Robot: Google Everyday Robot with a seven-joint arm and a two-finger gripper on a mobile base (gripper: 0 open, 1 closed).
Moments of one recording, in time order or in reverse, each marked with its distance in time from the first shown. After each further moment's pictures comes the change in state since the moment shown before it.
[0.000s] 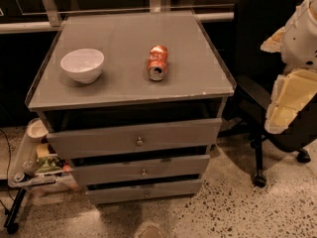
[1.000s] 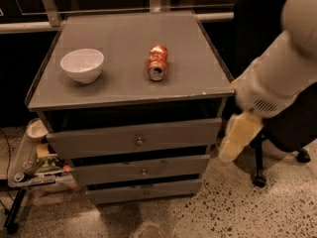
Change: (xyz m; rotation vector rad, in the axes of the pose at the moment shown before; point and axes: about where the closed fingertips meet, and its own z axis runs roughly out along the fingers) arm -0.023 0.027 0.093 -0.046 -0.059 0.094
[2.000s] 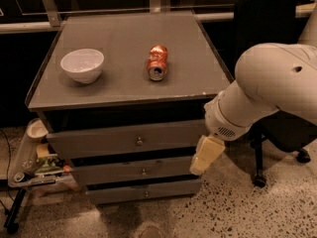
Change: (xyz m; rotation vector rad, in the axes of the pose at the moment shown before) arm -0.024 0.016 0.096 -0.020 -0.071 0.018
